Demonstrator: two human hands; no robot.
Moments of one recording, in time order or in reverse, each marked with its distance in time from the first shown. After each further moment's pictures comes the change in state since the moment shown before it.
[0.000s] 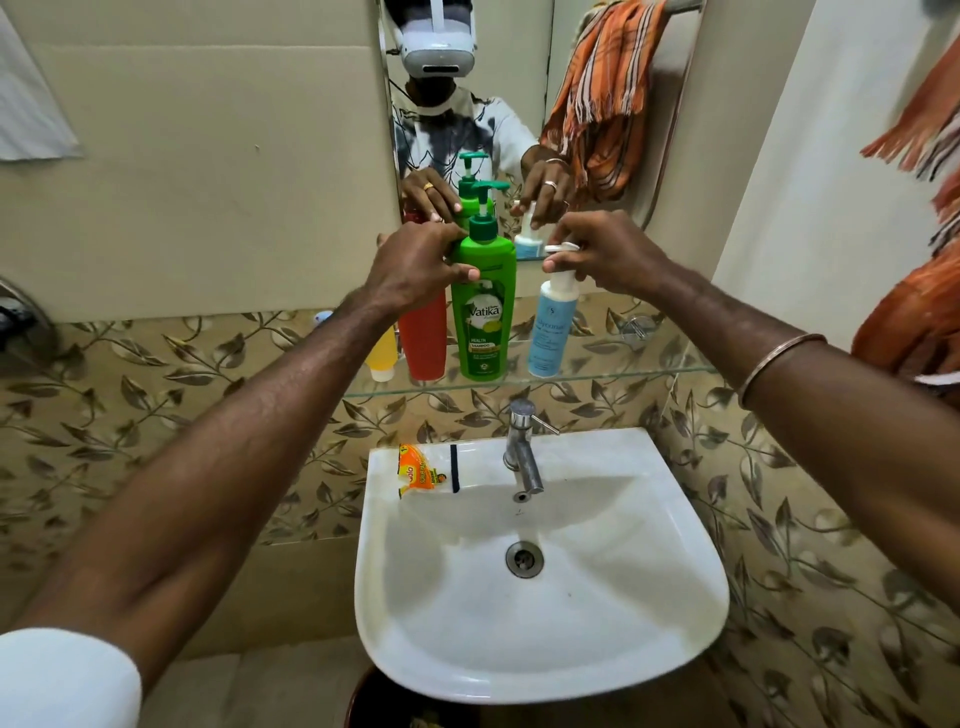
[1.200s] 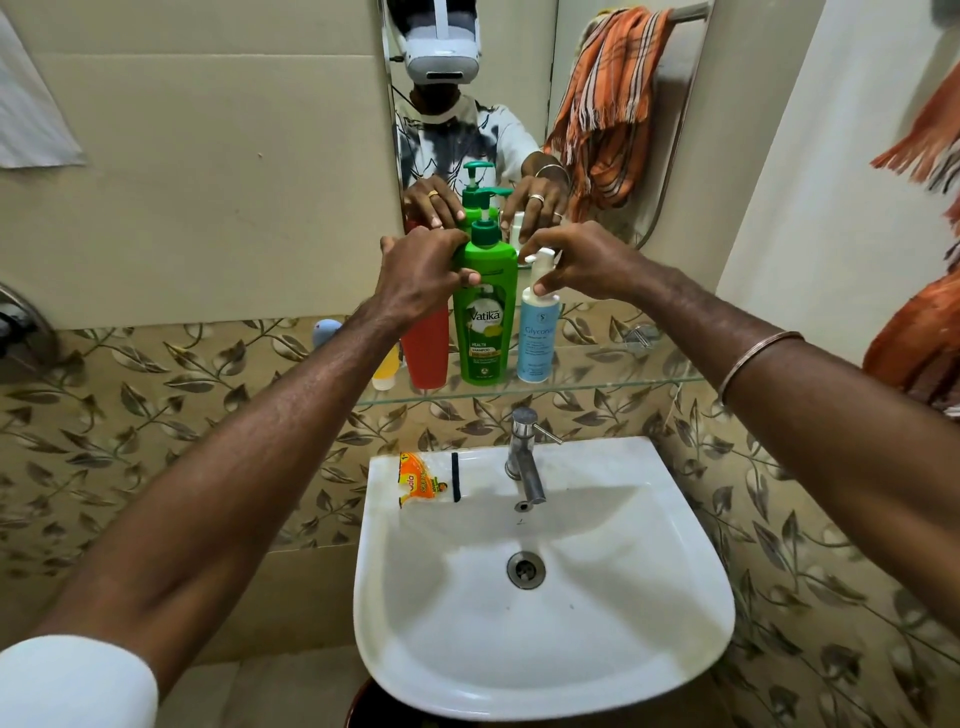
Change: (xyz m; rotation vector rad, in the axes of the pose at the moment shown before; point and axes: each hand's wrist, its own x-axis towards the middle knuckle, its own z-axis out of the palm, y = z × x) left_hand 0.010 -0.003 0.011 0.079 0.065 -0.003; right_hand 0.016 -0.016 0.008 -0.084 -0.158 -0.024
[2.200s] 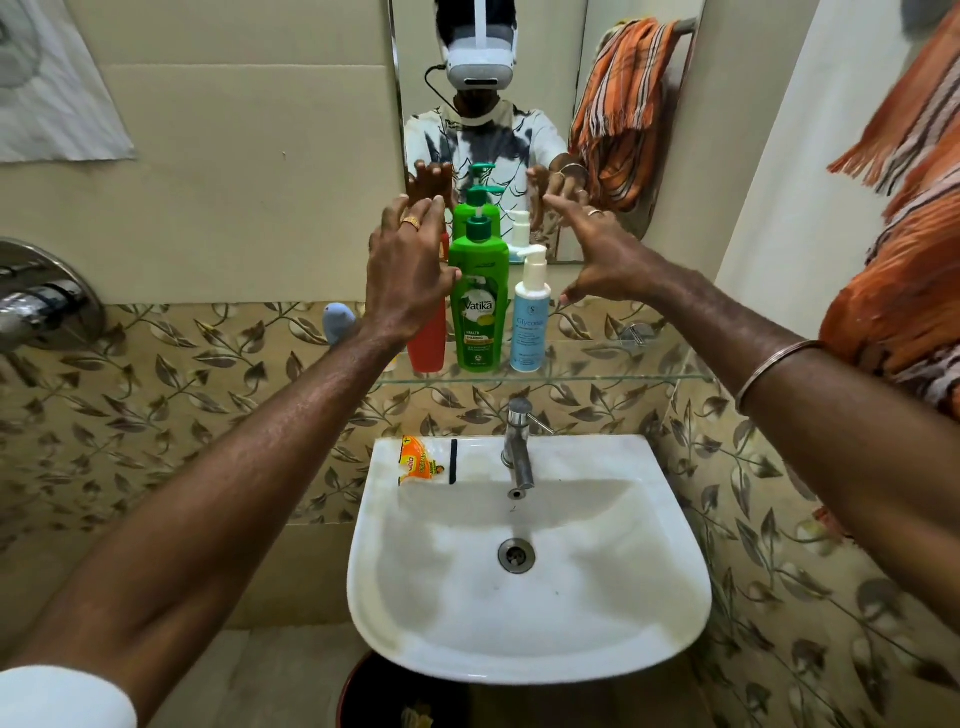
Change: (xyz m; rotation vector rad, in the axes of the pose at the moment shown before) left_hand -0.048 0.036 -0.020 0.179 0.241 -0.127; right_hand -0.041 0.003 -0.020 -0.005 0.036 0.074
